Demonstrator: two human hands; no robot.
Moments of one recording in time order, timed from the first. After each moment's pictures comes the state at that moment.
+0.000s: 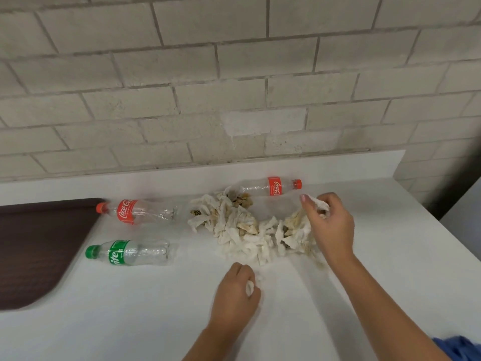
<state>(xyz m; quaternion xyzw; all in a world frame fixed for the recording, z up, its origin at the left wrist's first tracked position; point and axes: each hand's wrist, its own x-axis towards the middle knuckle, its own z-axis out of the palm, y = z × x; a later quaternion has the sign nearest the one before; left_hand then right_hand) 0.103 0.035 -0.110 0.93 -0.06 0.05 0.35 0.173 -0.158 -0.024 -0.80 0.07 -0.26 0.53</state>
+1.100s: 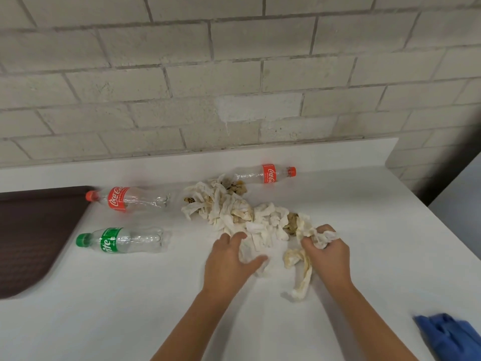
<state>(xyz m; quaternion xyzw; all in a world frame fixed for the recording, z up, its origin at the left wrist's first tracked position) 0.124 0.032 -0.087 0.96 -0.01 0.03 0.27 0.125 -0.173 -0.094 -0.82 0.15 -0.14 0.53</state>
